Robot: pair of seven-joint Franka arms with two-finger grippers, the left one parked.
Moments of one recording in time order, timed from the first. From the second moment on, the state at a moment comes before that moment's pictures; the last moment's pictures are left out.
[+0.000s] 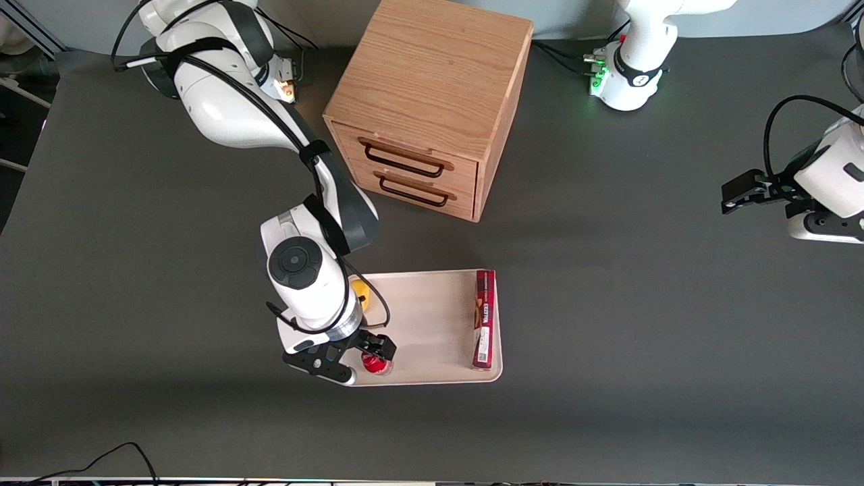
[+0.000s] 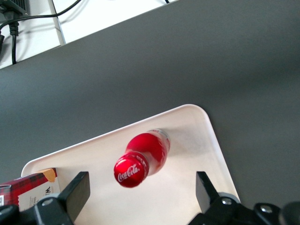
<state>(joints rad) 0.47 0.92 -0.01 -0.93 -0.06 2.05 0.84</state>
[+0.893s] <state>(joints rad) 0.32 0.25 -0.01 -1.53 -0.05 1.81 0.48</state>
